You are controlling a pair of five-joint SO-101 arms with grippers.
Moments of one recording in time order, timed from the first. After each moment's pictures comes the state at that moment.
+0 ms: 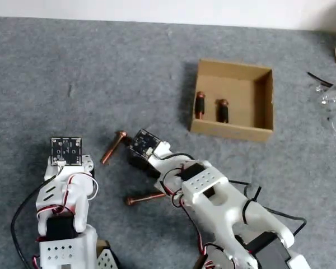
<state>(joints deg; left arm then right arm) -12.8 -103.5 95.3 43.8 -4.1 -39.4 -19.3 58.9 32.5 26.2</state>
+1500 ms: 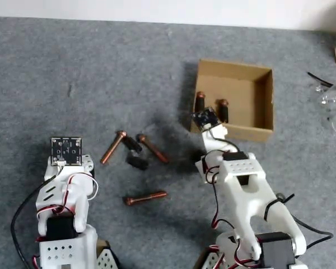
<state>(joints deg) -12.8 -103.5 95.3 43.8 -4.1 -13.5 -19.3 58.3 36.0 21.4</state>
